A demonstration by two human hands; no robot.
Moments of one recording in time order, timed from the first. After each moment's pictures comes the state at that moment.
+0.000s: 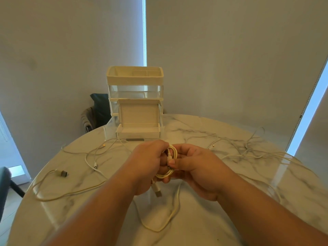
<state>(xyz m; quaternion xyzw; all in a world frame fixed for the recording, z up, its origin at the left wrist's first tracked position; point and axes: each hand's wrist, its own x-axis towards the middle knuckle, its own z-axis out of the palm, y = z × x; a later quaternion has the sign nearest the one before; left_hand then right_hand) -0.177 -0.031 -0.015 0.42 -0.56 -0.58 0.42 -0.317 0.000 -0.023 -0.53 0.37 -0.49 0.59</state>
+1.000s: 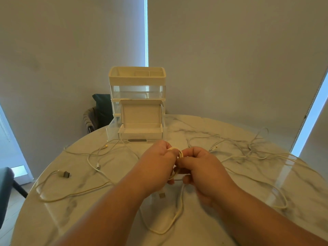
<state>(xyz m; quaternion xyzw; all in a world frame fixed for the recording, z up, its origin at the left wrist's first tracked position) -0.183 -0.037 -0.028 0.47 -0.68 -0.43 0.37 -0.311 -0.005 -0.041 -0.46 0.53 -0.55 0.44</state>
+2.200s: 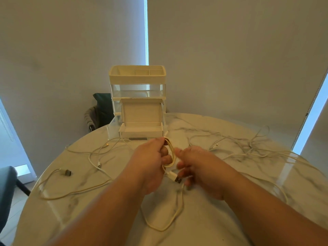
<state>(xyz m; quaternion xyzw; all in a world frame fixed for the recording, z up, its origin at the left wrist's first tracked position) -0.187 -0.047 -0.030 0.33 -0.39 -0.70 0.50 -0.325 -0.010 -0.036 -0.49 0.54 -0.45 0.51</state>
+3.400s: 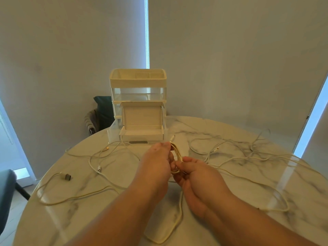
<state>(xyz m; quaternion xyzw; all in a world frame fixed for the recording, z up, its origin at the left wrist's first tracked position) -0.203 -0.042 -0.038 0.40 -0.45 -0.58 0.55 -0.289 -0.005 -0.048 -0.24 0.38 -0.66 0.60</state>
